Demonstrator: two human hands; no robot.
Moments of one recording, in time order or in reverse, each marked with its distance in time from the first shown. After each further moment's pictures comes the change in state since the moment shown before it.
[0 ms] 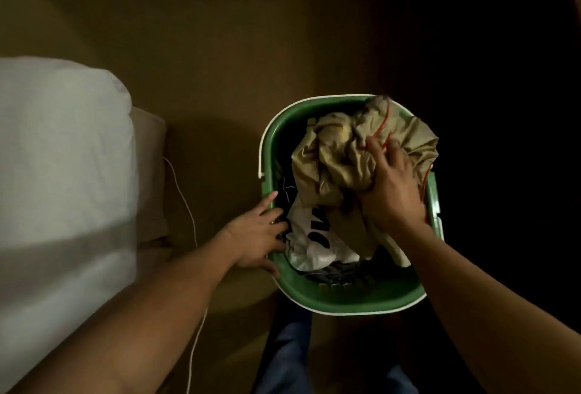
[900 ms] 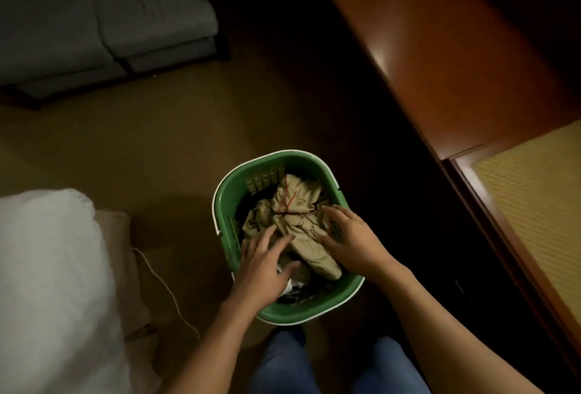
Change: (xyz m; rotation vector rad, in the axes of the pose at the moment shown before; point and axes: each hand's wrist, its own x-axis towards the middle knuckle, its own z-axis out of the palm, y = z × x) left_hand -0.026 0.092 -0.154 -0.825 0.478 -0.439; right_hand -0.121 0.013 -0.147 0.251 -0.191 0.125
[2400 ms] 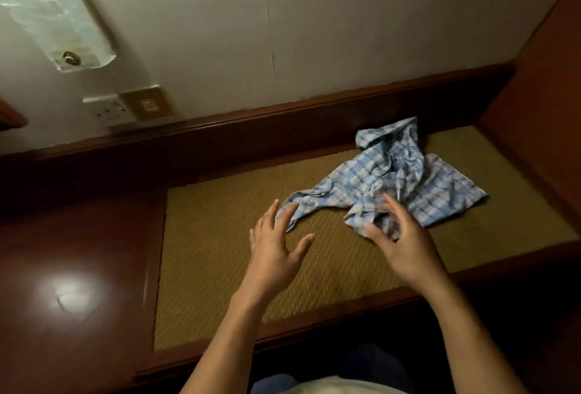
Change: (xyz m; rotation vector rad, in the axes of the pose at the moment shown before) left_hand 0.090 0.658 0.199 0.158 -0.555 1.090; right_hand -0.381 0.402 -0.196 0.915 1.362 0.949
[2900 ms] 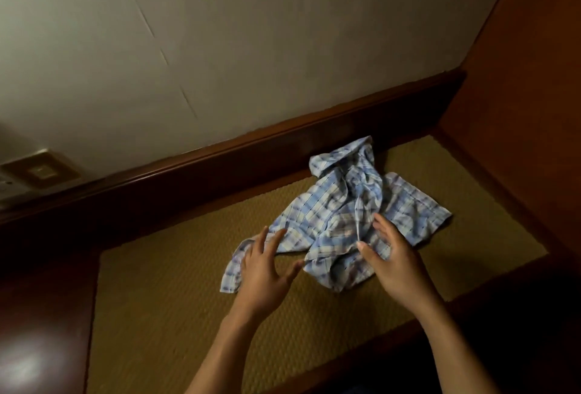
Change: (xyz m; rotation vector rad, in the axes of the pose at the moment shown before) left_hand 0.125 0.039 0.086 0.063 -0.208 -0.058; right_hand 0.105 0.070 -0.074 0.092 0.037 0.142
